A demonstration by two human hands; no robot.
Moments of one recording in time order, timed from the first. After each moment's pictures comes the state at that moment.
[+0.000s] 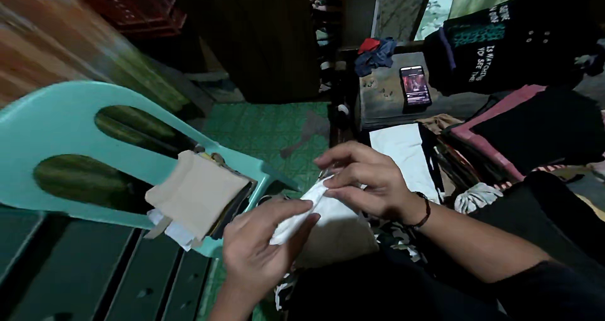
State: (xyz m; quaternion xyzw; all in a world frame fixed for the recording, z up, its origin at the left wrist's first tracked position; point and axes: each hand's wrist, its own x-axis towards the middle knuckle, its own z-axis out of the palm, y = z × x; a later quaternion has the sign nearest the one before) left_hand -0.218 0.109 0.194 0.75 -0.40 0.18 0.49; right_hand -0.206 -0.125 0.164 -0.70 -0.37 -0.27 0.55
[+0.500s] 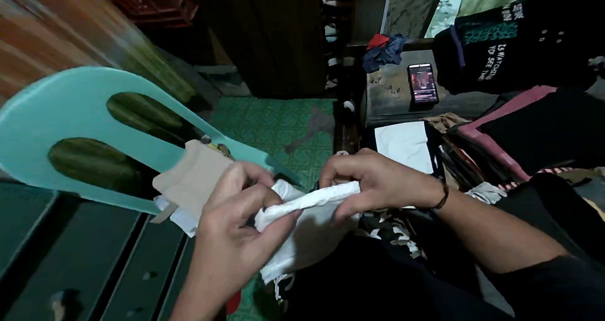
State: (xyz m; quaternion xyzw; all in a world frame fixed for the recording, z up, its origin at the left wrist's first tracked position) left_hand -0.224 0.138 0.226 0.84 -0.33 0.12 0.40; right_hand -0.207 -0.132 0.189 -0.76 -0.41 0.01 0.51
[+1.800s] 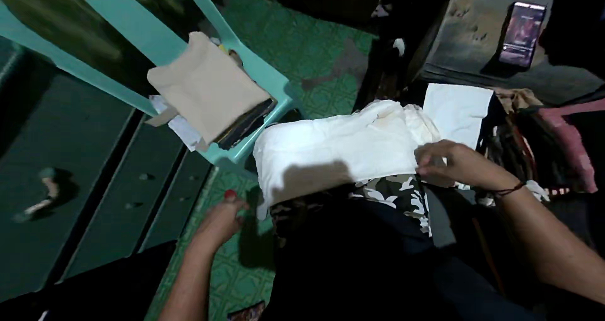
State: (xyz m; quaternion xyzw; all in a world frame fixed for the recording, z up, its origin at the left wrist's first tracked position) left_hand -0.288 0.302 0.031 0.92 0.00 -0.37 0.11; right_hand -0.221 -0.255 0.039 -0.91 -0.19 0.21 0.30
